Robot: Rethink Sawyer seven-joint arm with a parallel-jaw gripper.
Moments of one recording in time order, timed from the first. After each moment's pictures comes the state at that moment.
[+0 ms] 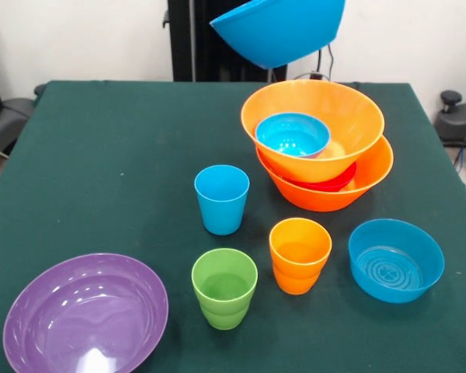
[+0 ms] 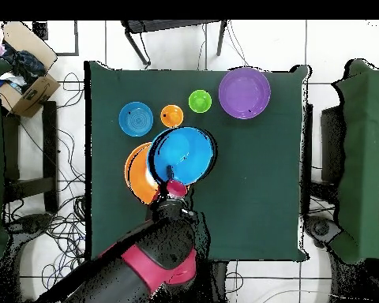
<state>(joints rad) 0.58 -0.33 -1.00 1.67 -0.90 -0.81 2.11</state>
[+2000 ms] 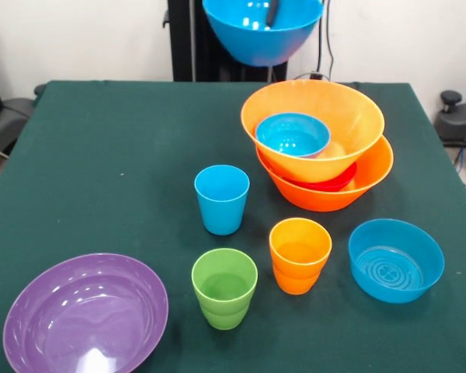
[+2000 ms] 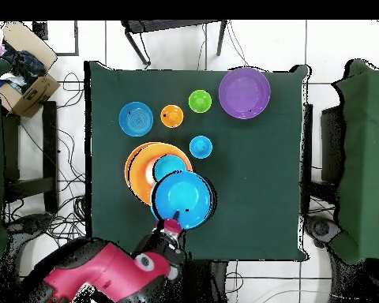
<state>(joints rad) 0.94 -0.21 -0.90 1.72 -1.61 -0.42 2.98</state>
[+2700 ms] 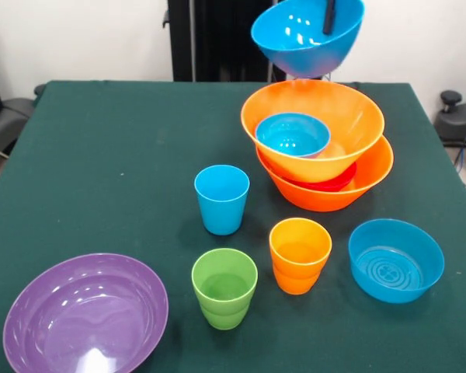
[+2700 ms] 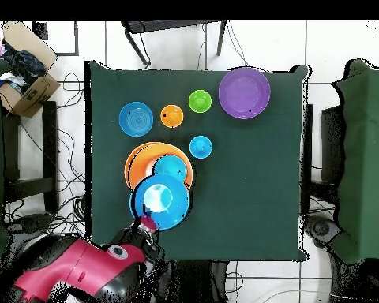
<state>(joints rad) 1.00 -0.19 -0.92 1.63 -1.63 -0.60 3.36</state>
